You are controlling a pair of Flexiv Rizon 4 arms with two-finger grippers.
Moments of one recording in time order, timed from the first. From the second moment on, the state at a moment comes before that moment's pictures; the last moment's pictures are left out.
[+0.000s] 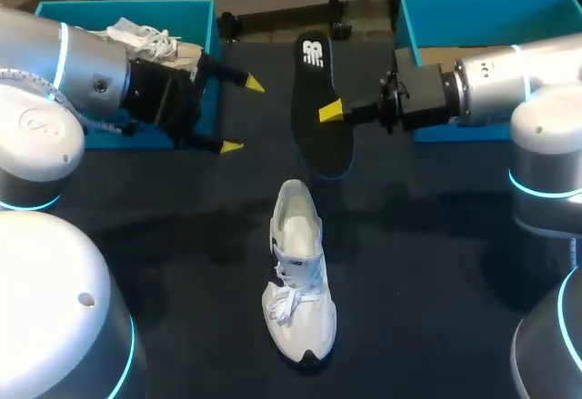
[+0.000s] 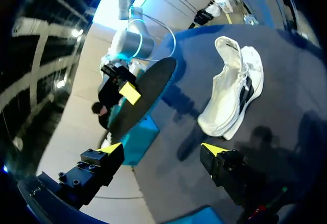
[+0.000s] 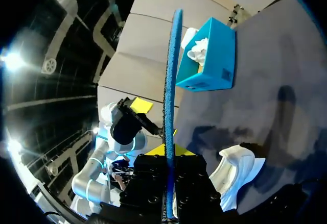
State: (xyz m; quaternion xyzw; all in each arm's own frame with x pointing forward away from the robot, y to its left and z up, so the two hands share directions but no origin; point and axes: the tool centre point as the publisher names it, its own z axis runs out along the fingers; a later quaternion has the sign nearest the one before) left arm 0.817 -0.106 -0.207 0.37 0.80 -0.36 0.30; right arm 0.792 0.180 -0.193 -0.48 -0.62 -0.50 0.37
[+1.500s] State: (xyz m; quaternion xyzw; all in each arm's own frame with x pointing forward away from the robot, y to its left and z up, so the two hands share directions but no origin) left arm 0.768 -0.093 -0.265 0.12 0.95 -0.29 0.04; right arm 0.765 0.193 -0.232 -0.39 -0.65 -0.60 0.25
